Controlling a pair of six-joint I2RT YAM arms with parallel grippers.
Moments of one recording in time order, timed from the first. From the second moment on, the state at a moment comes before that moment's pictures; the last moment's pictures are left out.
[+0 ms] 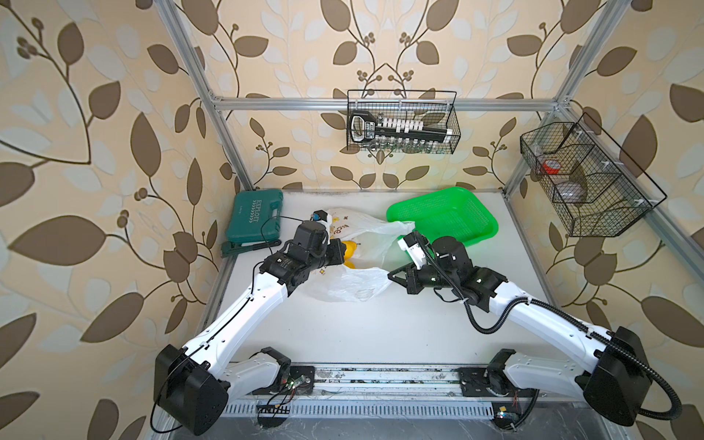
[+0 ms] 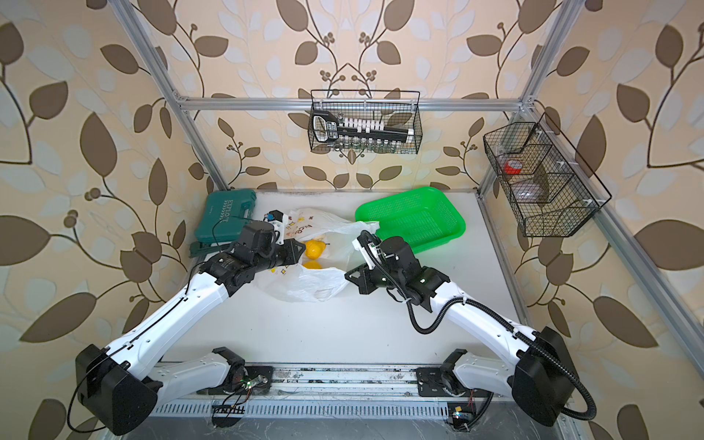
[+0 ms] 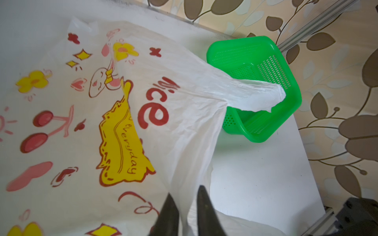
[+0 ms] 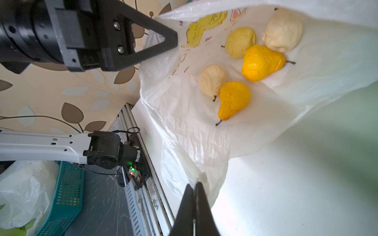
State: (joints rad) left arm -0.42 1.13 1.00 -0.50 0.10 -0.53; right arm 0.67 1.19 0.89 -0.25 -0.44 0.42
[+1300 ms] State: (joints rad) left arm -0.54 0.89 0.90 -0.11 0.33 -0.28; right arm 0.85 1.60 1.89 -0.63 -0.25 0.45
